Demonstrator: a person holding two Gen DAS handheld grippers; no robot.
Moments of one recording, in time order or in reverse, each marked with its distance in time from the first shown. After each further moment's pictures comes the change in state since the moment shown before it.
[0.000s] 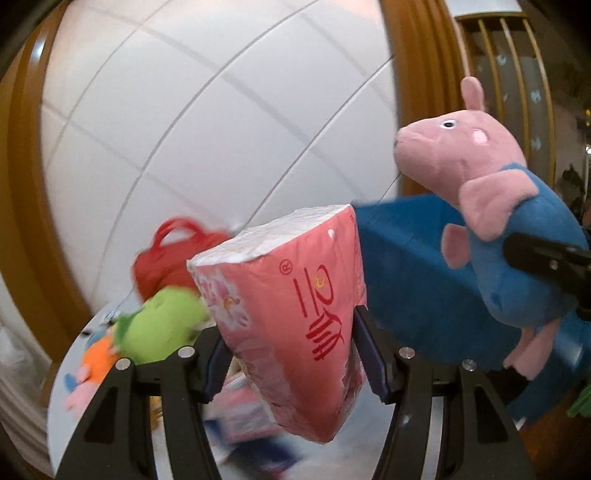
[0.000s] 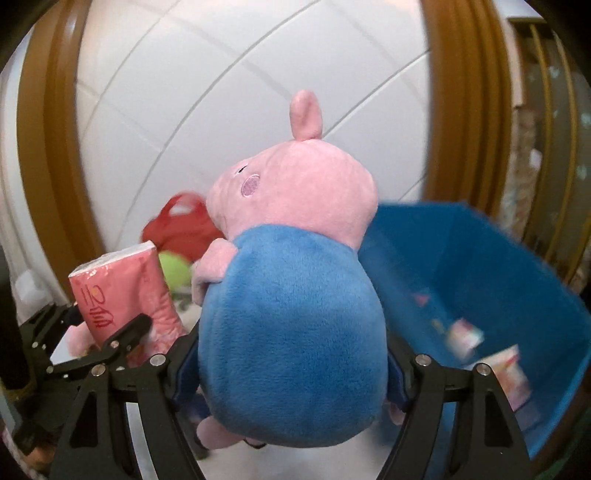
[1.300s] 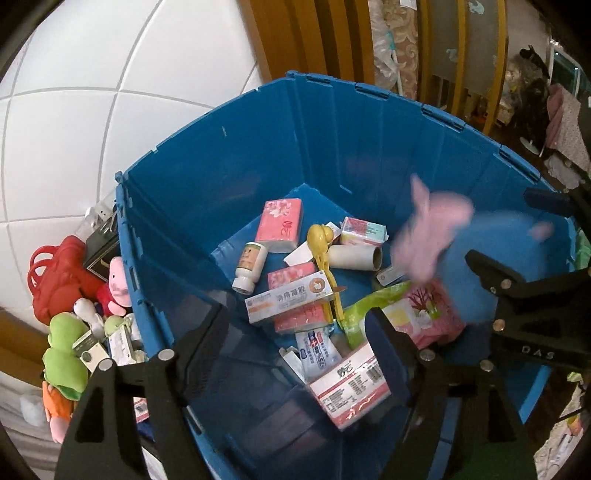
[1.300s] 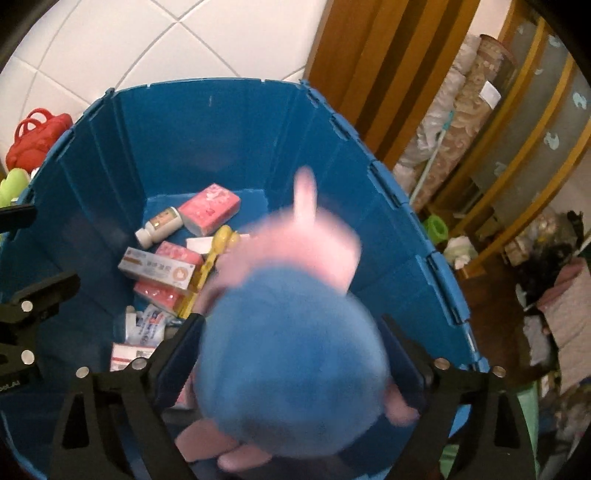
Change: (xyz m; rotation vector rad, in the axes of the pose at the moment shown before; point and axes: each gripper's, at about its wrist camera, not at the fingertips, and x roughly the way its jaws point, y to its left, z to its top) left arm 0.128 -0.334 0.054 0.297 0.537 -0.139; right arm 0.092 -0.332 -0.045 -0.088 0.470 -0.243
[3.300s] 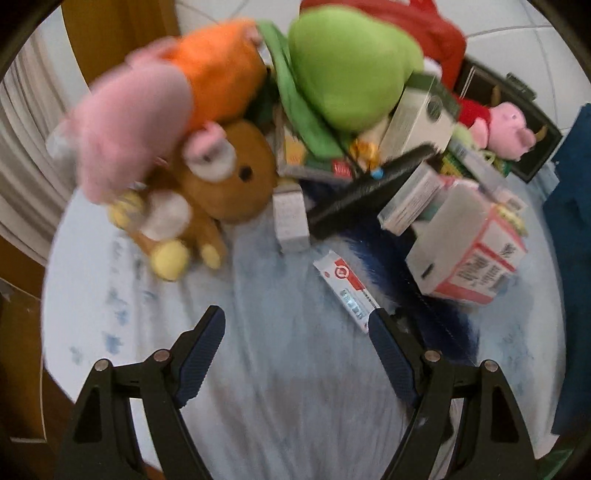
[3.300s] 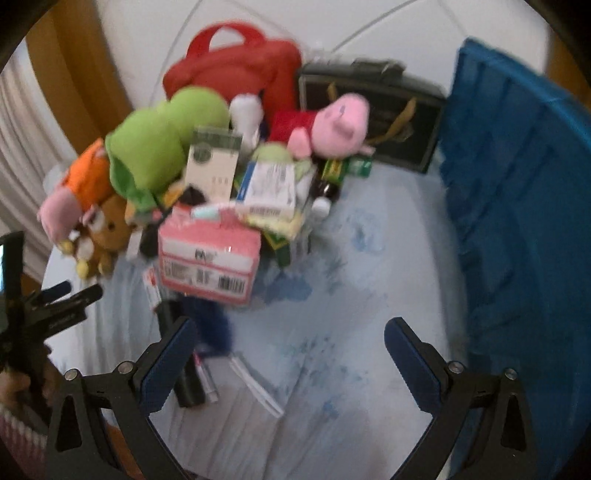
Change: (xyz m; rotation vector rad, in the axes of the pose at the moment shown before) left arm 0.123 0.443 -0.417 -0.857 0.187 0.279; right arm 0.060 0.444 0.003 -0.215 0.053 0.516
